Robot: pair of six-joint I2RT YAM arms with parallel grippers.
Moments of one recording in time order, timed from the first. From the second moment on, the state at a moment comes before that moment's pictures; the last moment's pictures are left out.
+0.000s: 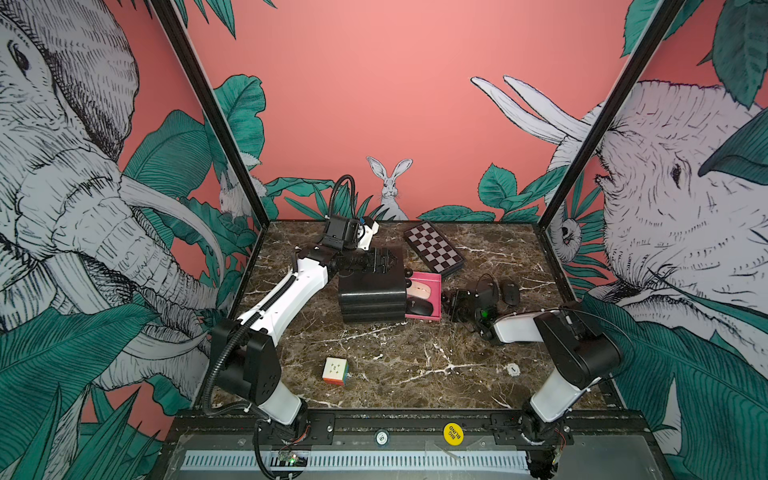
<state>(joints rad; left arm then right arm) -0.41 1.57 1.37 -0.58 0.45 -0.27 0.42 1.69 0.58 0.50 -0.11 2.02</state>
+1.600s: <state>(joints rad) -0.42 1.57 1.38 -0.59 0.43 -0.27 0.30 1.56 0.96 -0.13 -0.20 1.55</state>
